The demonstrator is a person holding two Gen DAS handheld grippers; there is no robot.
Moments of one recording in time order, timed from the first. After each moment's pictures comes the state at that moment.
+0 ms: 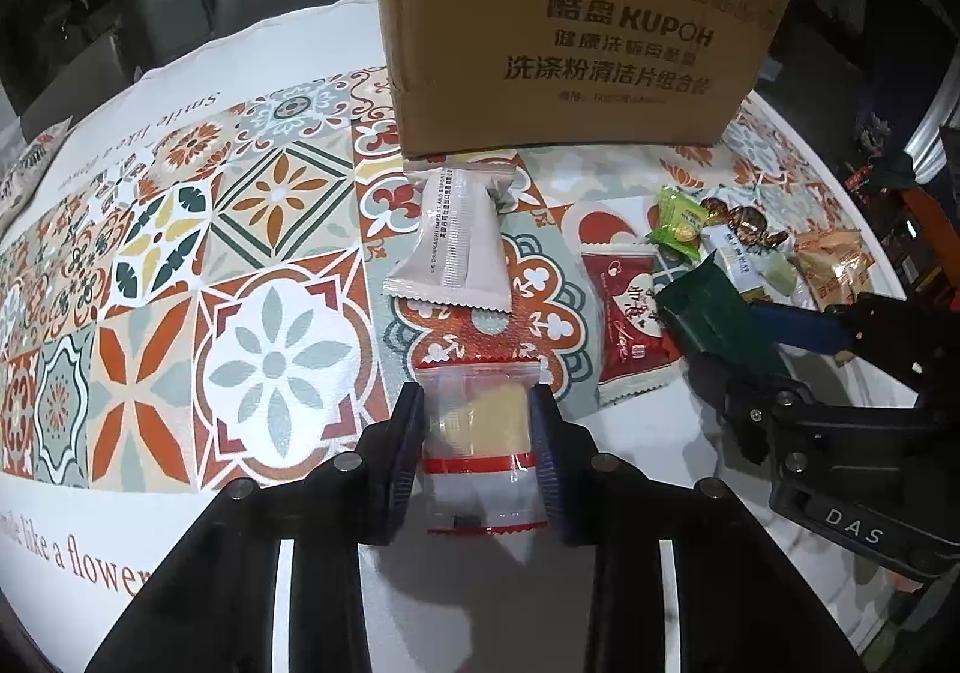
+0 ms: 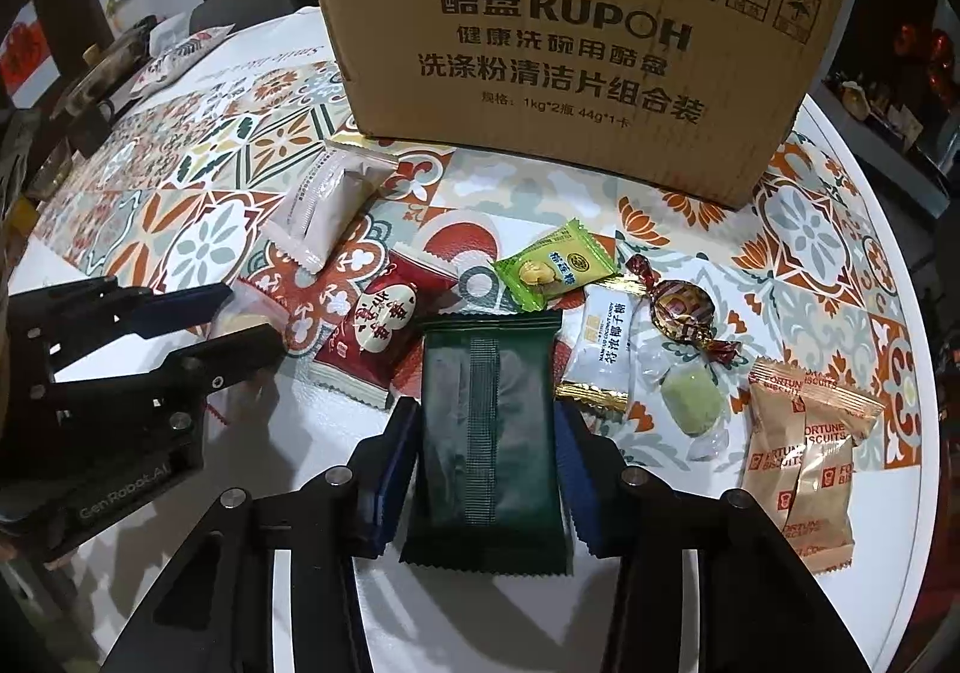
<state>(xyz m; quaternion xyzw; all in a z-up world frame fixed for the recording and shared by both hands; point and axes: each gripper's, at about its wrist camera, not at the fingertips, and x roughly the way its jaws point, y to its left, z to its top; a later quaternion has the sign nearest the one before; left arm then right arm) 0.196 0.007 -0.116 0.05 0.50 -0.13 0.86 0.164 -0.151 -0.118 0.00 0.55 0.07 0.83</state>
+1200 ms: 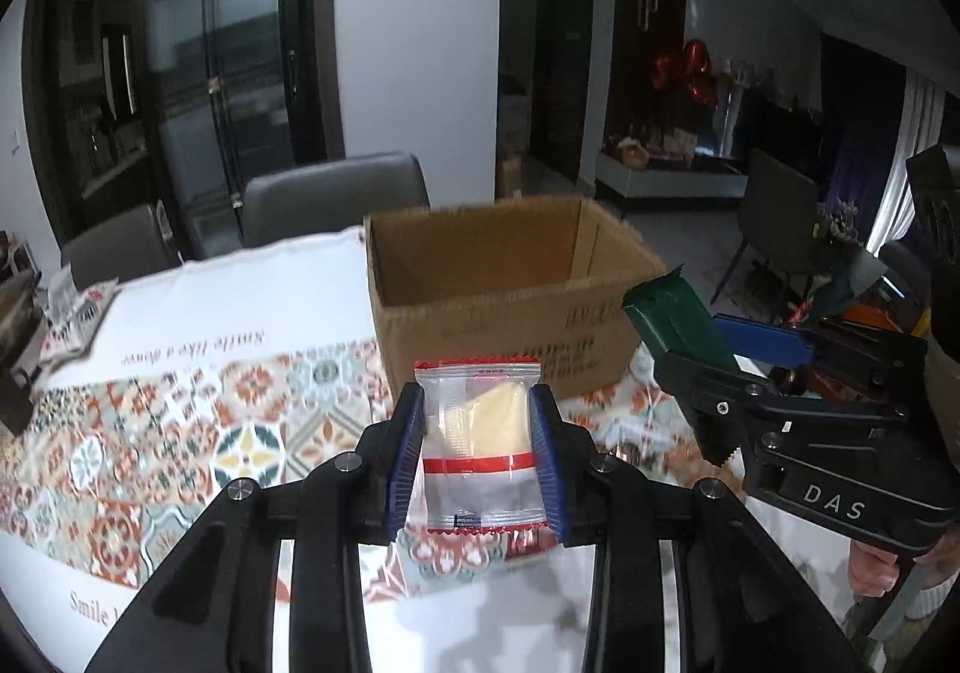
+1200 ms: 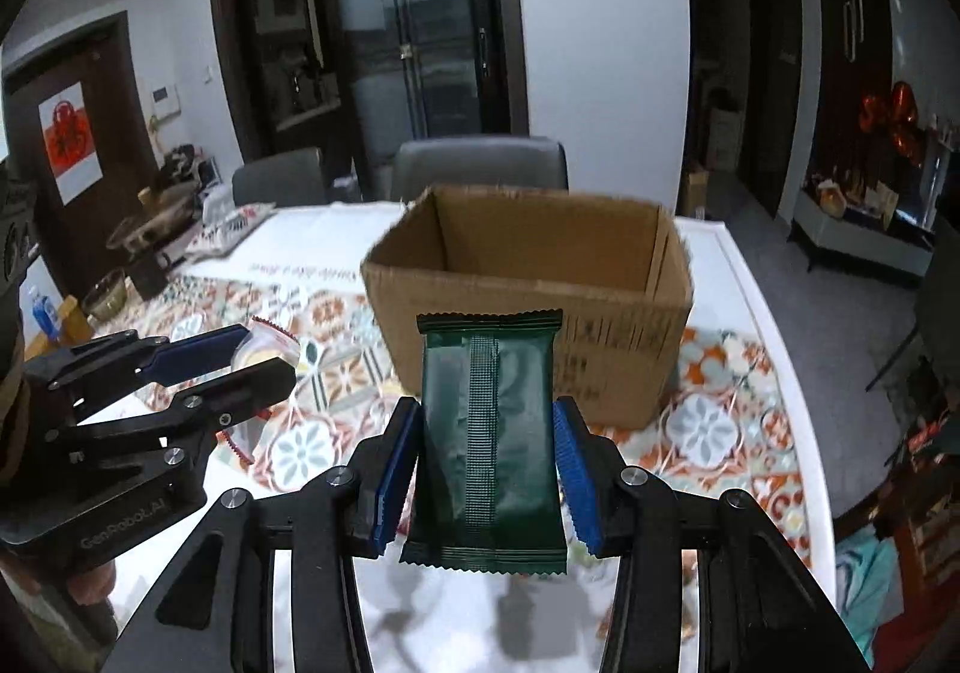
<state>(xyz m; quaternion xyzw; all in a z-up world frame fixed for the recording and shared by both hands) 0.172 -0.013 0.056 0.05 0.32 -0.15 0.94 0.157 -0.181 0.048 0.02 0.37 0.08 0.93</state>
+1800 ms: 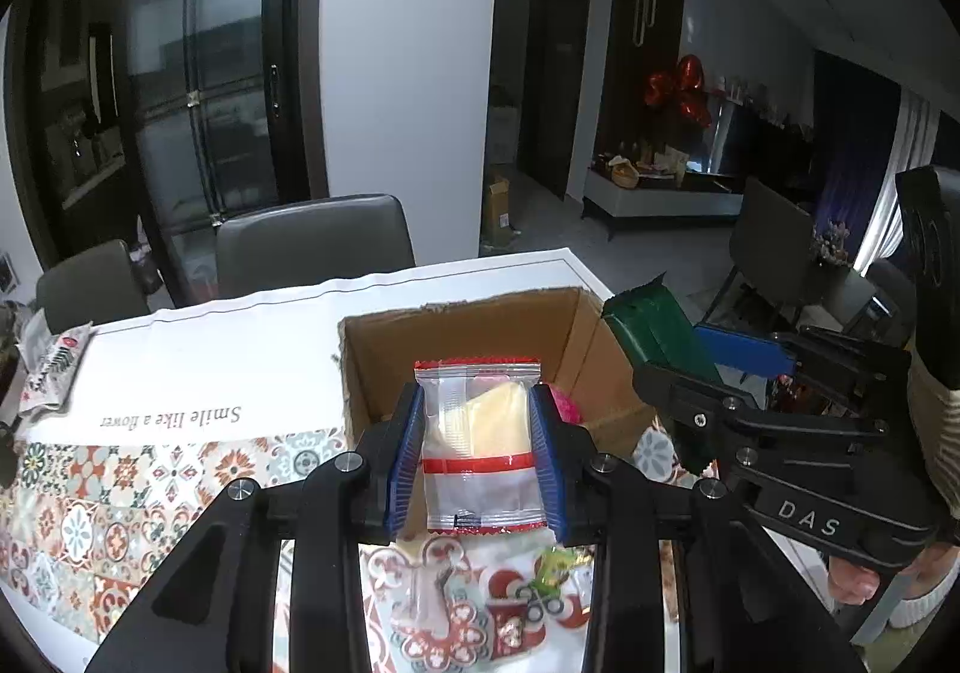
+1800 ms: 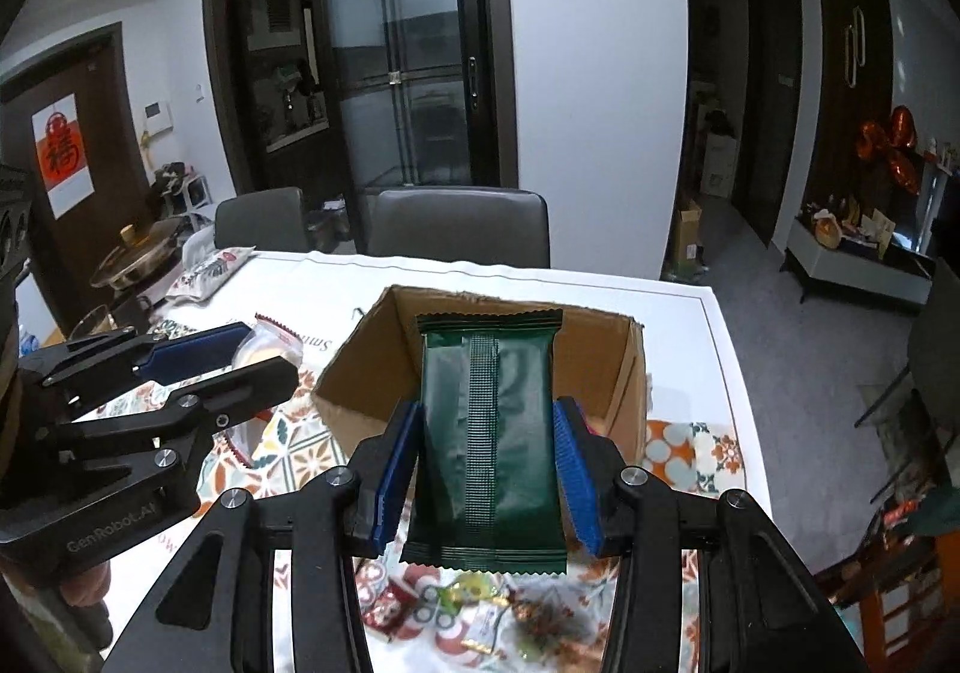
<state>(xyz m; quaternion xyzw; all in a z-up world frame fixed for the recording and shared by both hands) 0.265 -0.032 0.102 0.03 0.32 -0.17 0.93 0.237 -0.207 0.092 0.01 0.36 0.07 0.93</state>
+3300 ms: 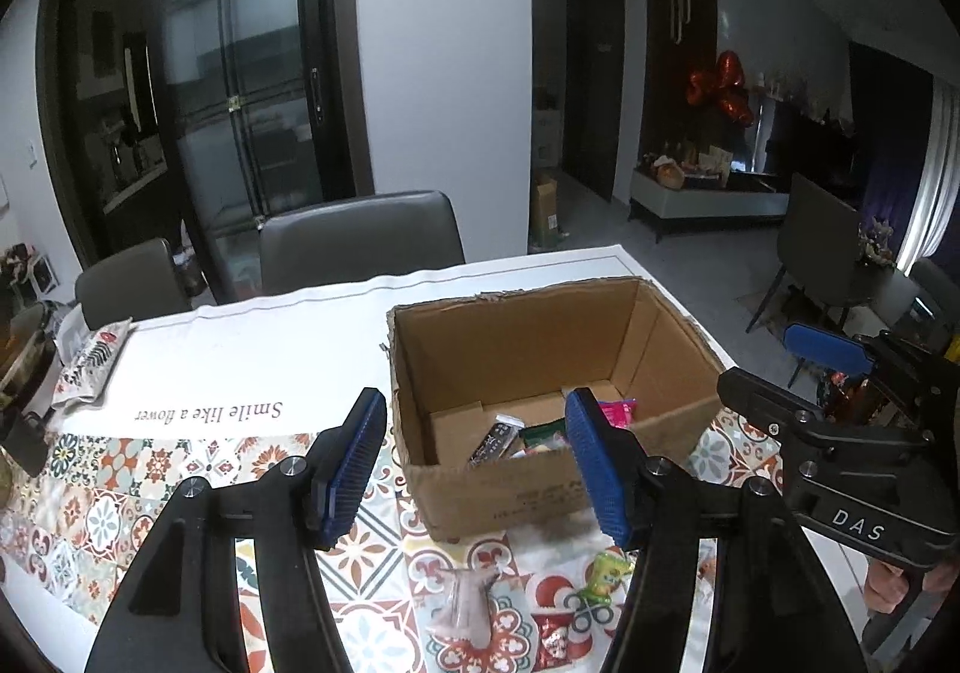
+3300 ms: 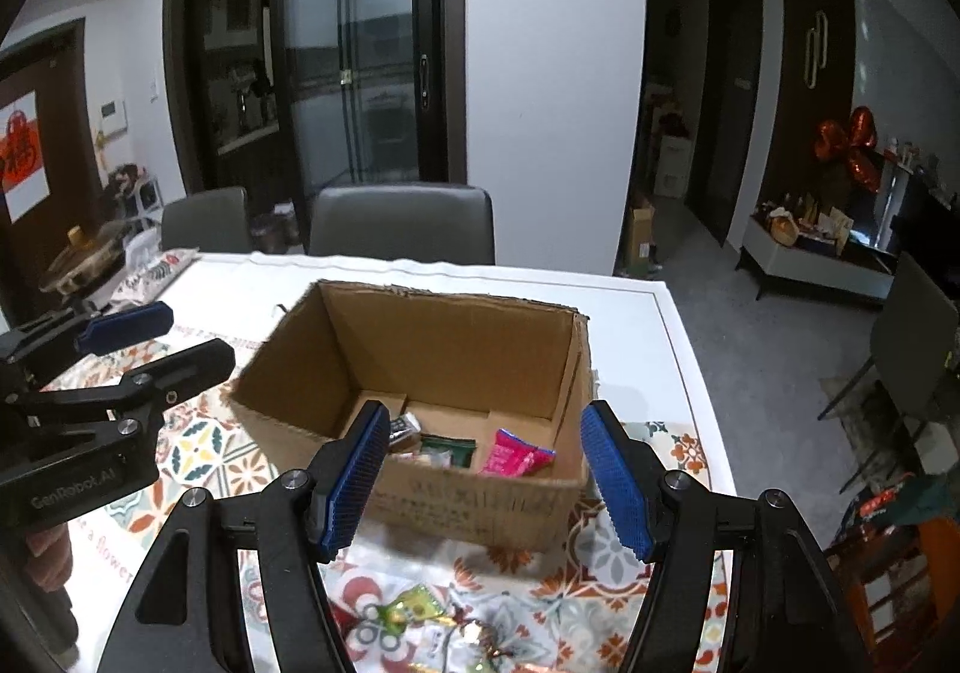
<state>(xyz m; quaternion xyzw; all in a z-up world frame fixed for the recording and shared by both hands) 0.255 -0.028 0.082 0.05 0.30 -0.11 0.94 0.227 -0.220 0.070 0.00 0.35 0.01 0.94</state>
